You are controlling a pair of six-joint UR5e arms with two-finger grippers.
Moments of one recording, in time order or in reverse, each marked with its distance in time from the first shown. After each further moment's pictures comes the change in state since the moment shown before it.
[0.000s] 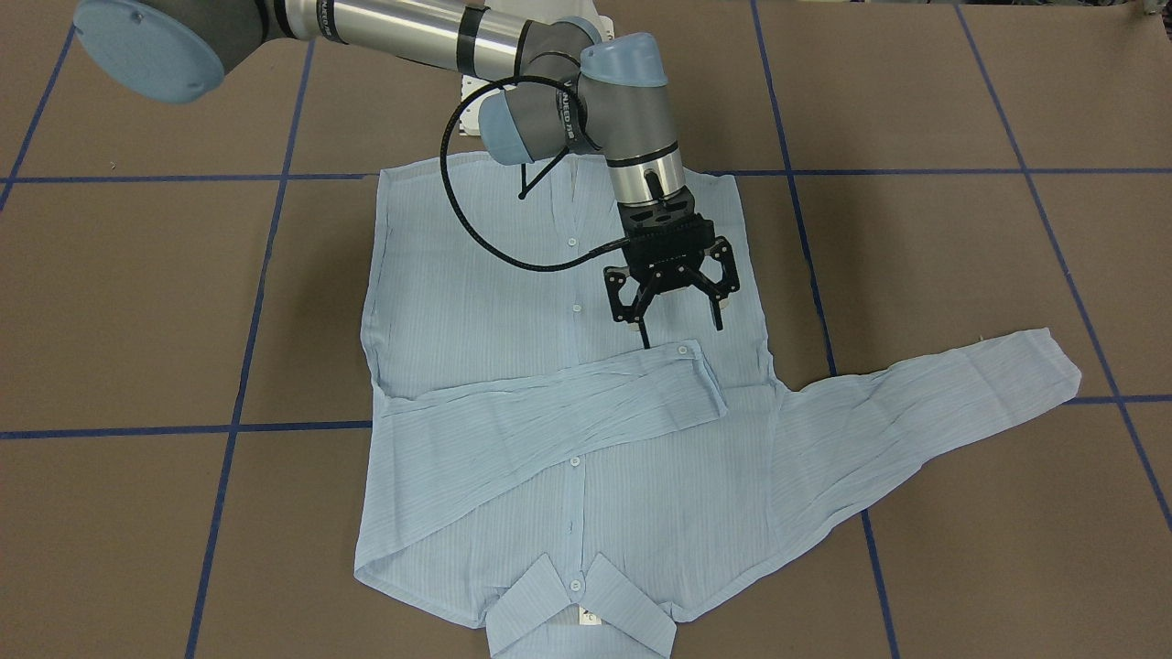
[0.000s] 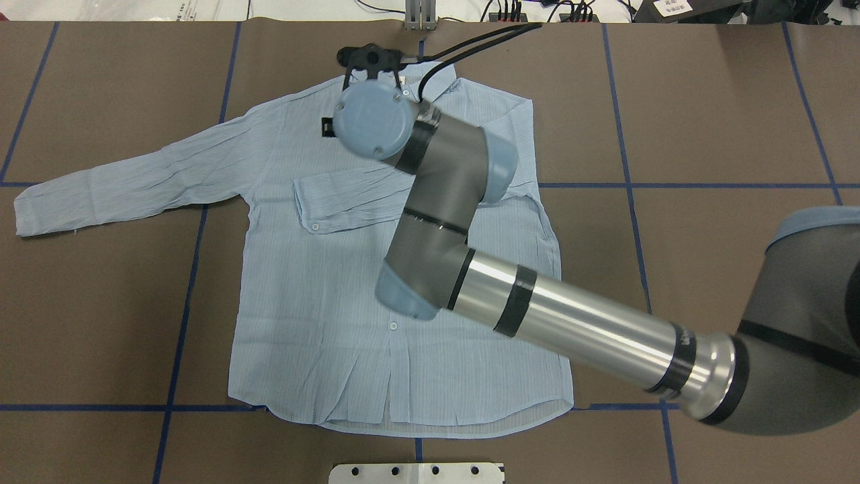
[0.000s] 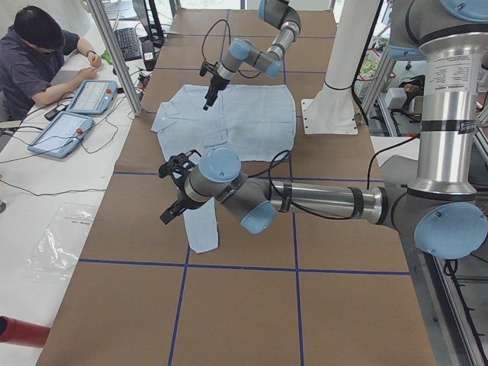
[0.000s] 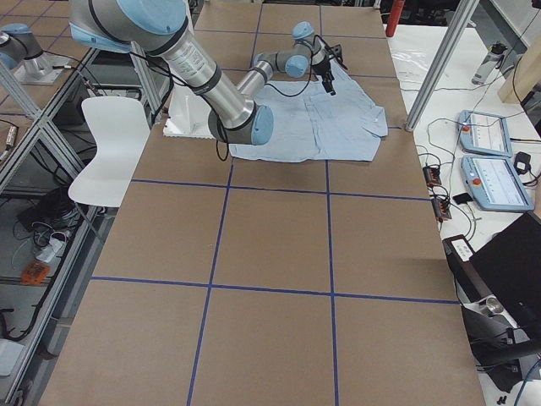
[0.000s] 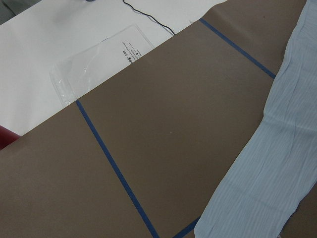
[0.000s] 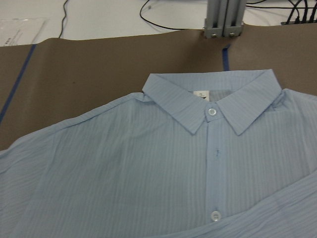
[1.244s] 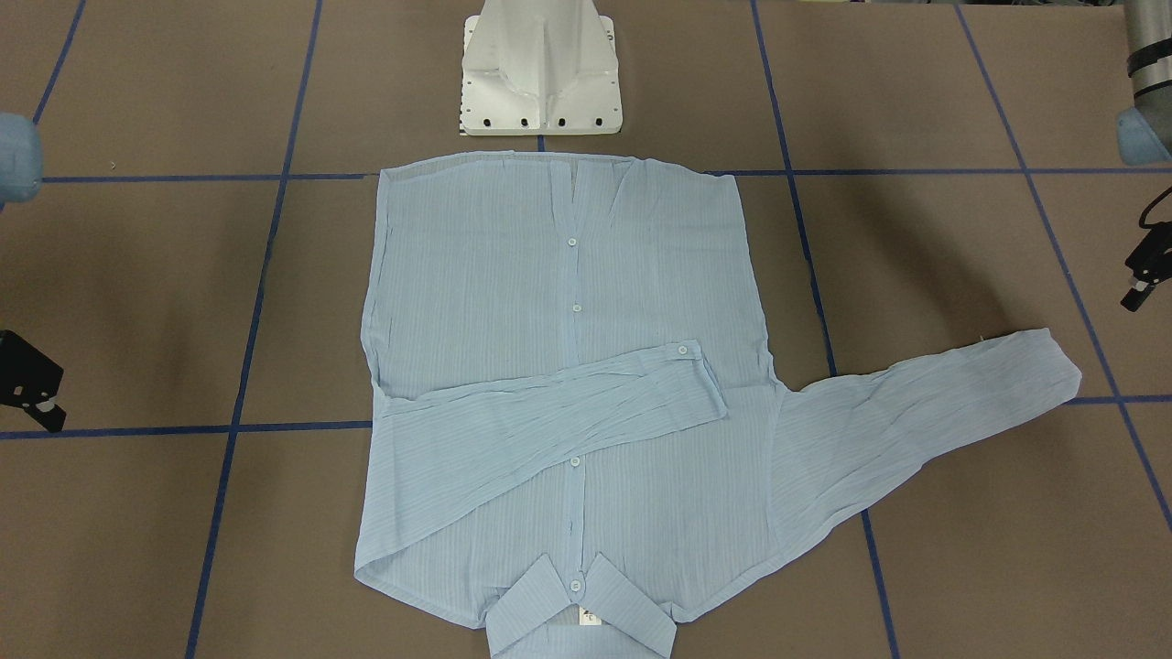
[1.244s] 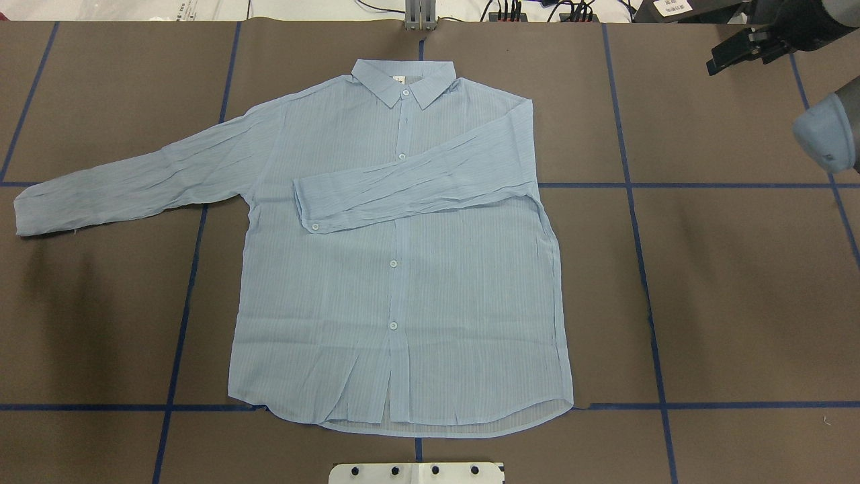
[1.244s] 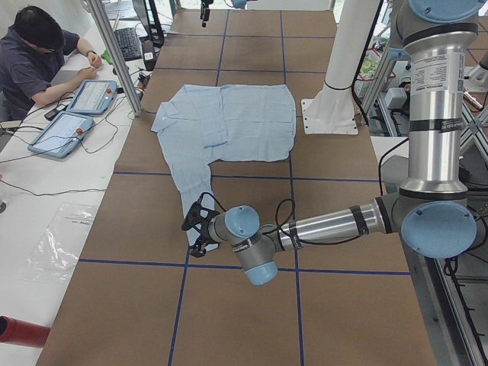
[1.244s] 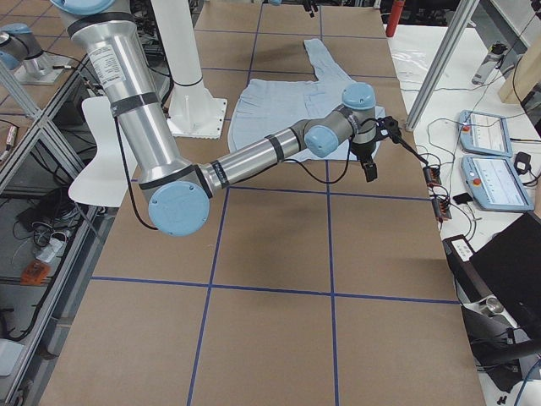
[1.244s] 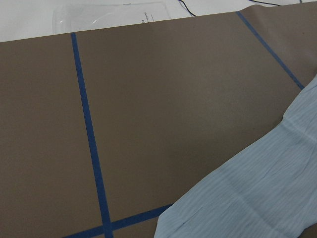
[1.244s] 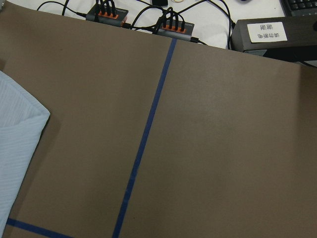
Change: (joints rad) left arm 0.267 0.043 0.378 -0.655 0.166 -0.703; right arm 0.629 -0.661 0.390 -0.015 0.647 -0.743
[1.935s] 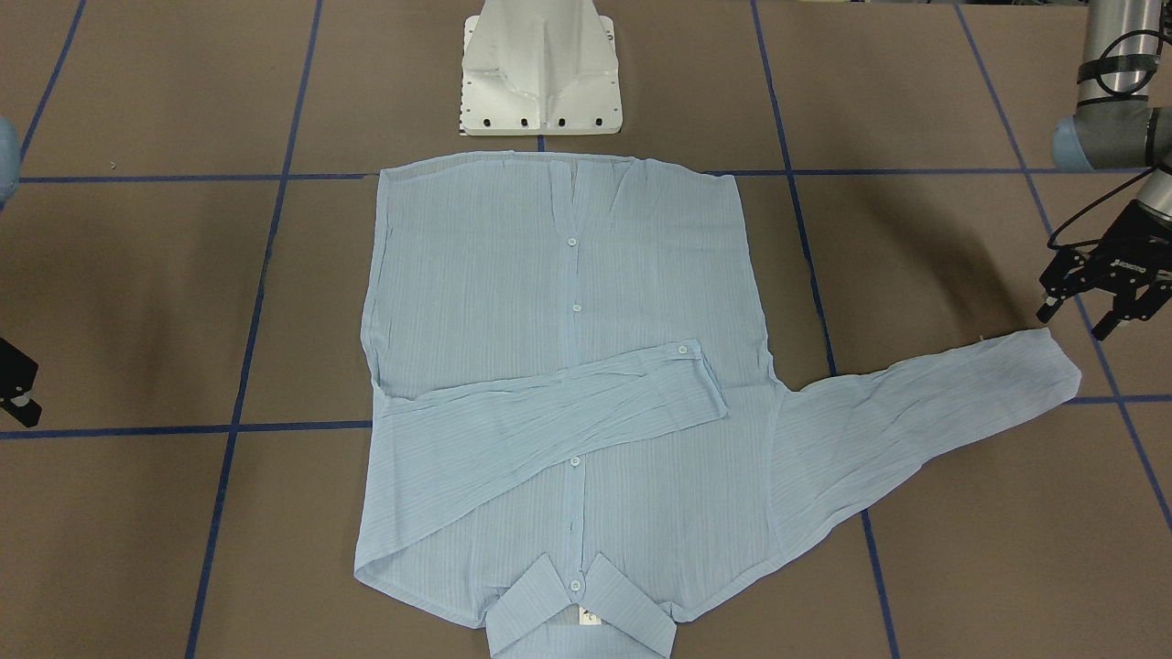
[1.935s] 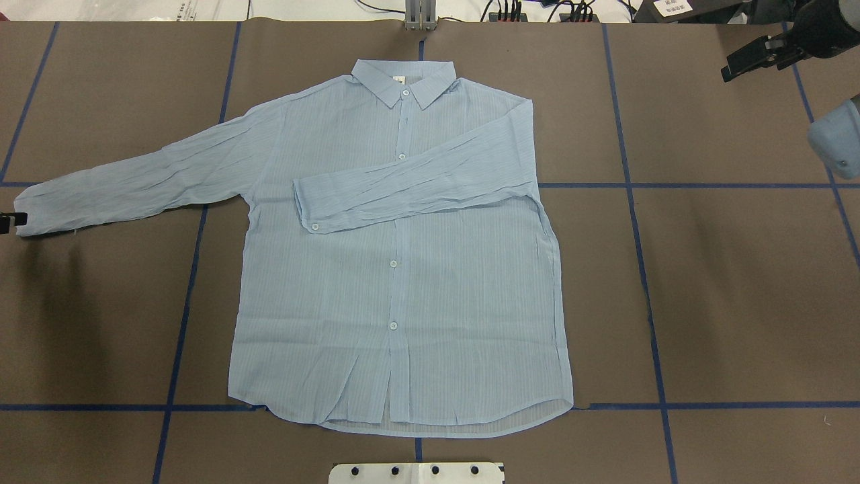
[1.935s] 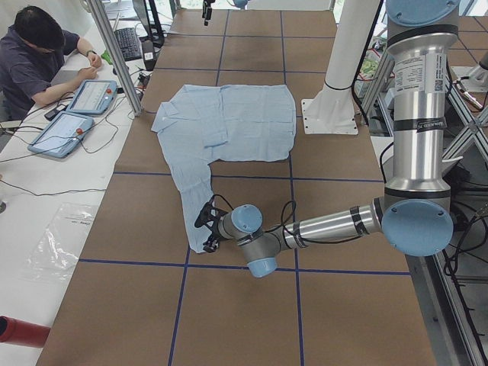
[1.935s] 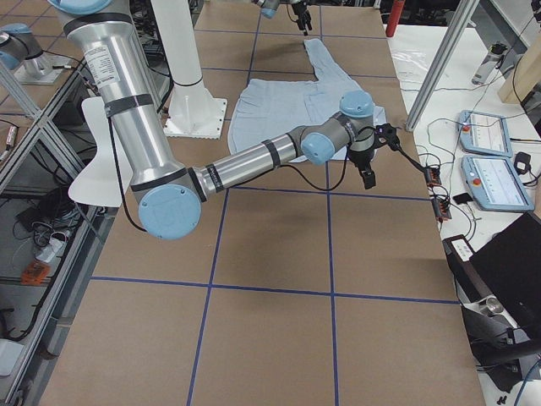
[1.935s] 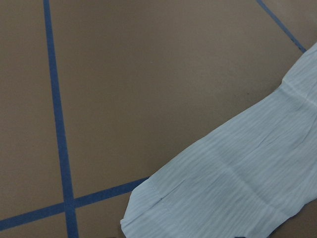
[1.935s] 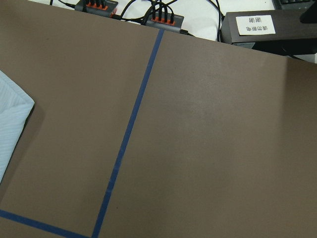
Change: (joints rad) left arm 0.199 0.001 0.035 -0.028 0.114 -0.023; right arm 0.008 -0.024 0.001 0.014 0.002 -0.015
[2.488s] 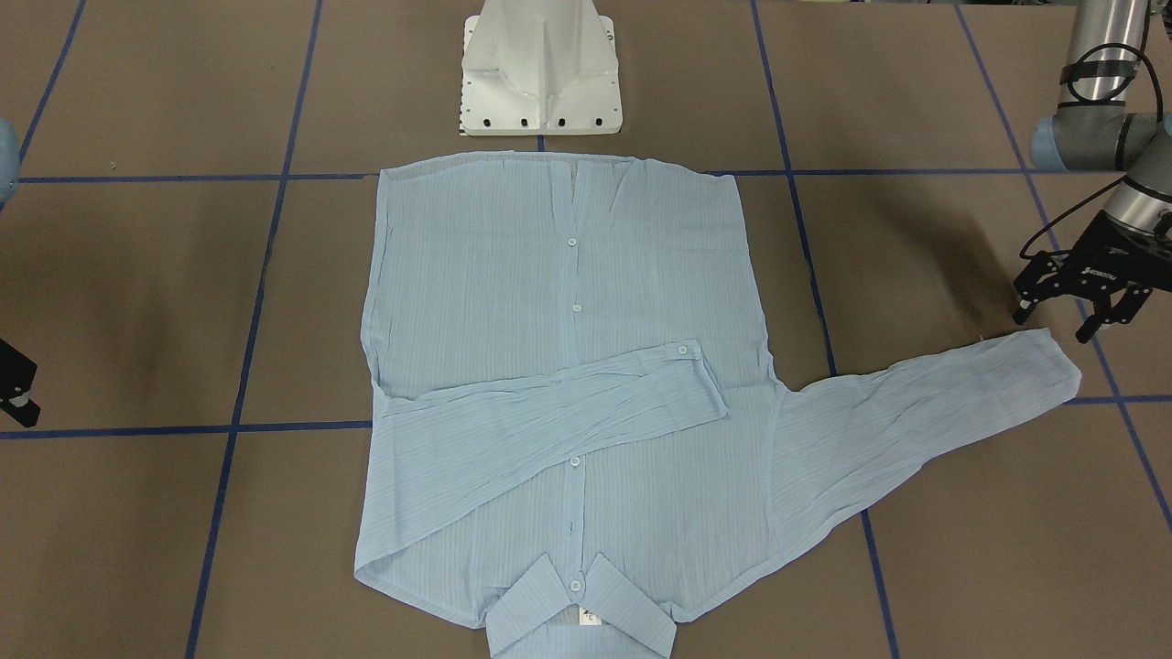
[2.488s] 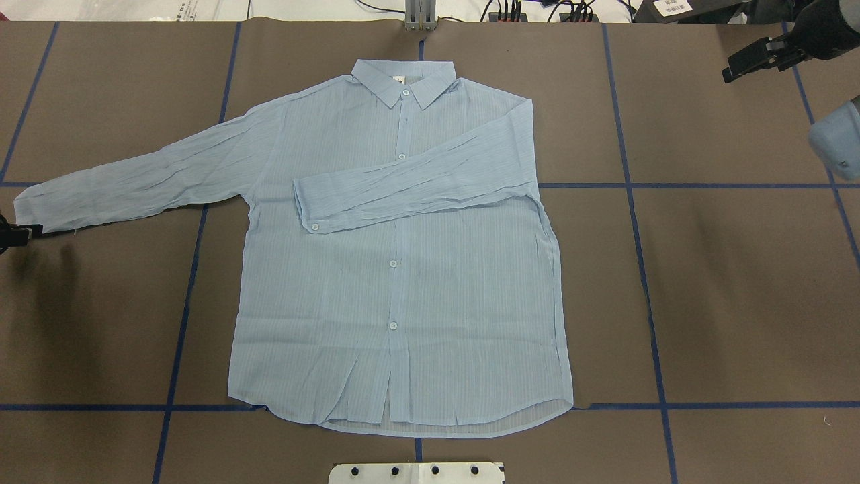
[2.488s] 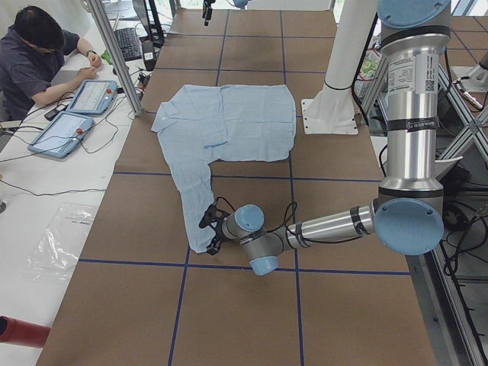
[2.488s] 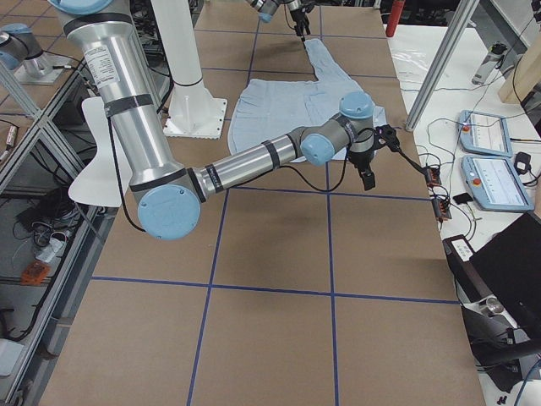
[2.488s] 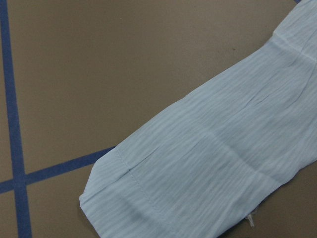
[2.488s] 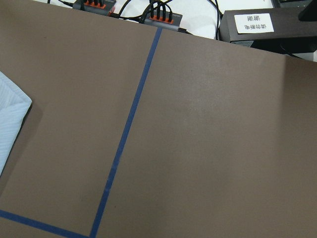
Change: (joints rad) left arm 0.063 -0.001 0.022 0.000 0.105 -0.004; right arm 0.000 -0.002 -0.001 0.001 -0.002 0.000
